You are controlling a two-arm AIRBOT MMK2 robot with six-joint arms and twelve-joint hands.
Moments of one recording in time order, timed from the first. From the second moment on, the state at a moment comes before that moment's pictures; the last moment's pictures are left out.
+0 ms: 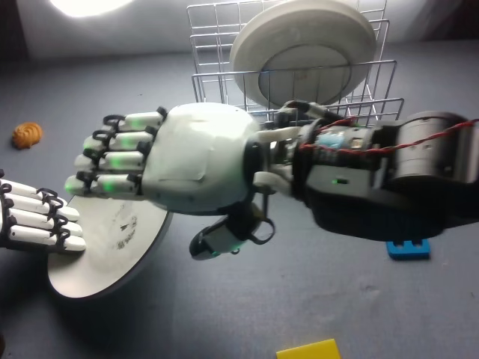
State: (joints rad) left arm 0.96 -0.92 1.58 1.61 -0.95 -0.23; right arm -0.46 -1.42 1.09 -0.16 0.25 -1.23
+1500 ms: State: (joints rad) left arm 0.93 -0.92 1.58 1.63 -0.96 -0.24; right arm -0.51 -1.66 1.31 -0.16 0.30 -1.27
